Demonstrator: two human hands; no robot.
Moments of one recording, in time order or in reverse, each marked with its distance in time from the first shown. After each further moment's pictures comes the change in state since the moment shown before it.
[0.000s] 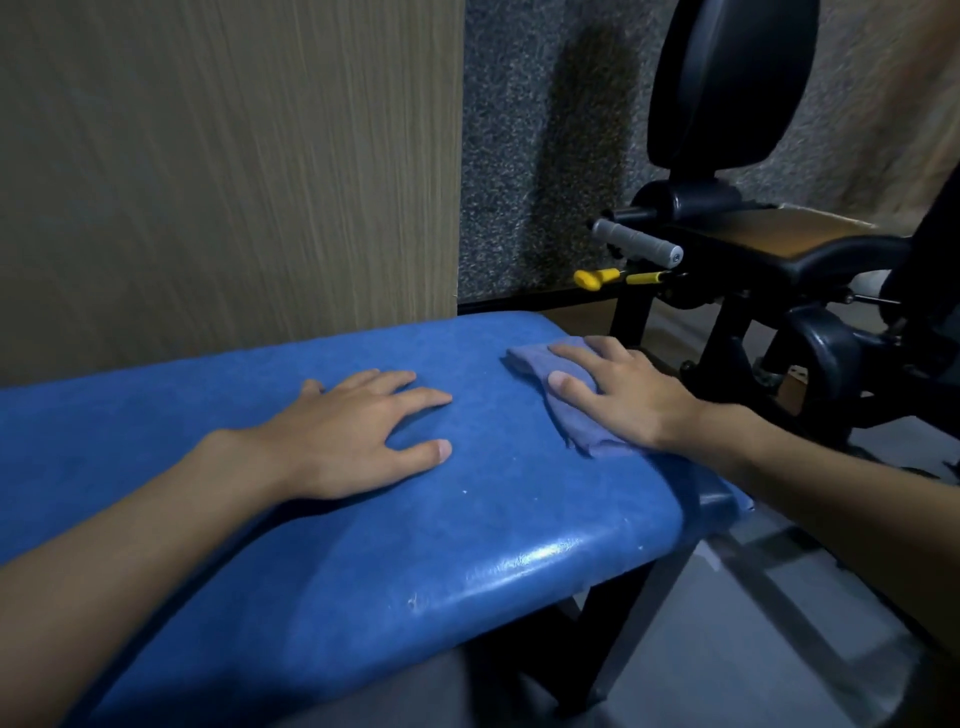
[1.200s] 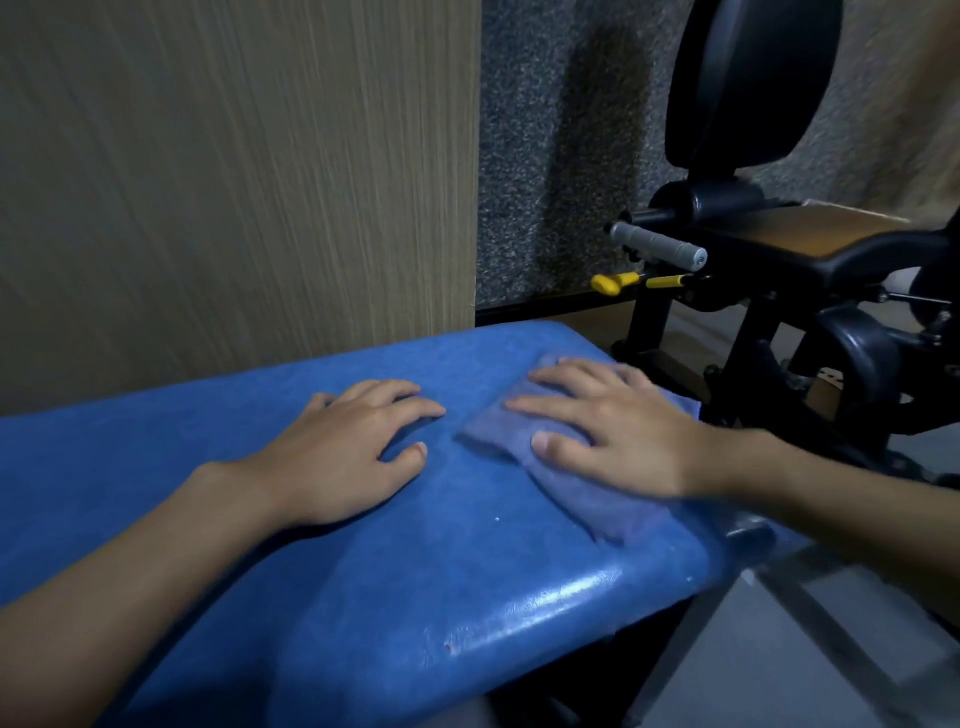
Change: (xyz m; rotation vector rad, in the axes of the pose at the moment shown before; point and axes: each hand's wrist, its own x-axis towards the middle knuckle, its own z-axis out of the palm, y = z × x) left_hand 0.003 -0.027 0.006 -0.046 0.127 0.038; right_hand -0.016 -0.043 0.002 -0.195 0.005 -0.340
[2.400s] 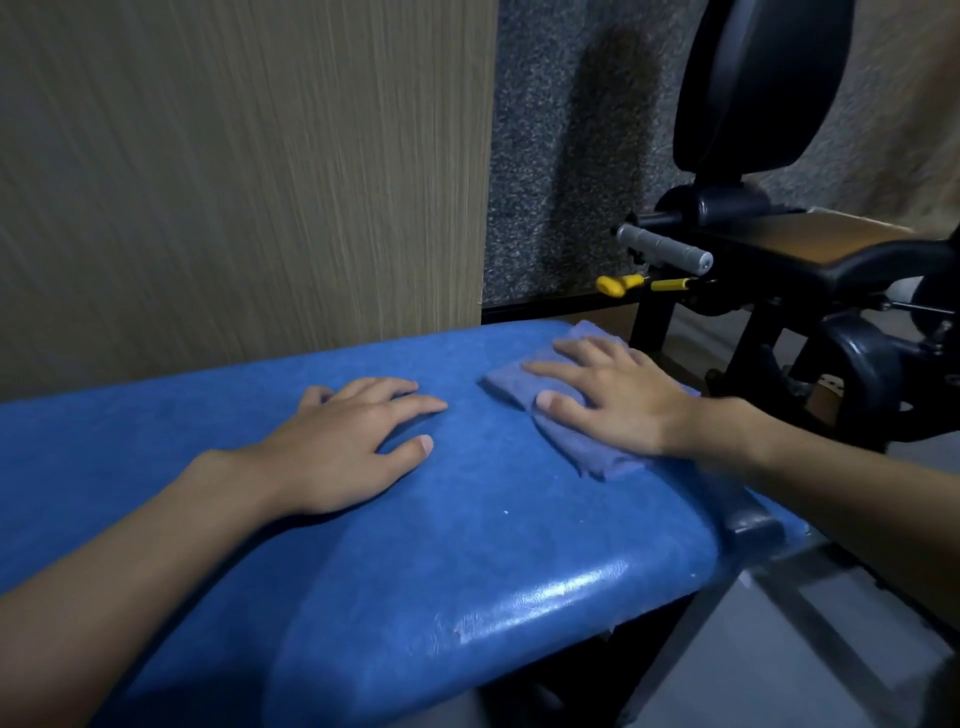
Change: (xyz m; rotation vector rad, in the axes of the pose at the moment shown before) left_hand -0.005 -0.008 -0.001 -0.020 -0.033 -0.015; right_hand 0.028 0.016 0.000 -0.006 -0.041 0.145
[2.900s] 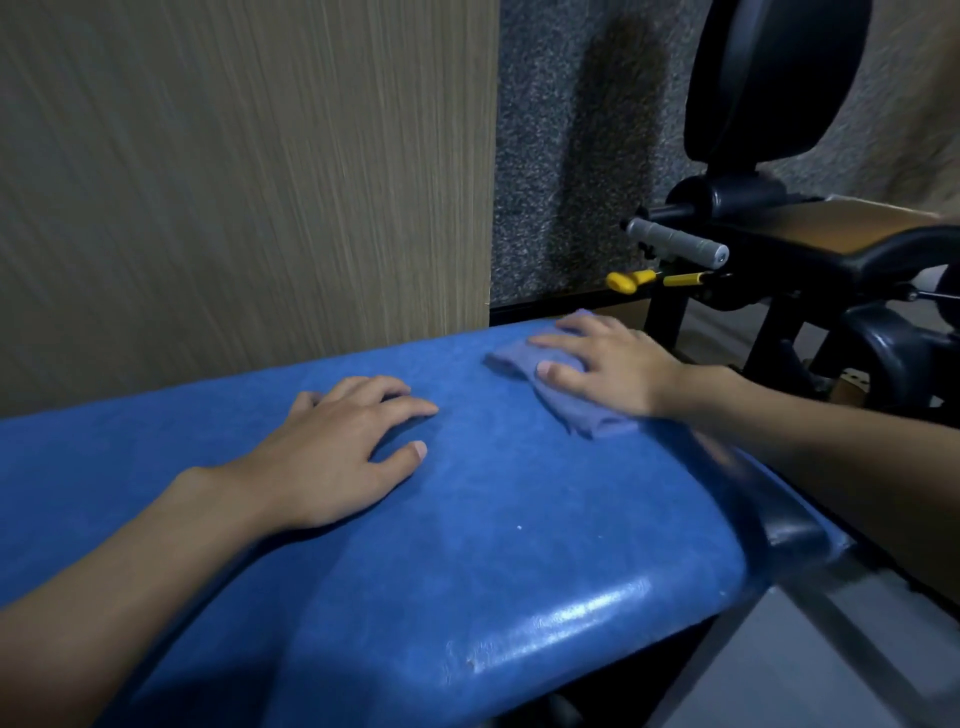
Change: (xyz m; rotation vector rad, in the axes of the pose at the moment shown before) left_hand 0.000 -0.011 -0.001 0.017 0.055 0.005; right_hand 0.050 0.019 0.006 0.079 0.050 0.023
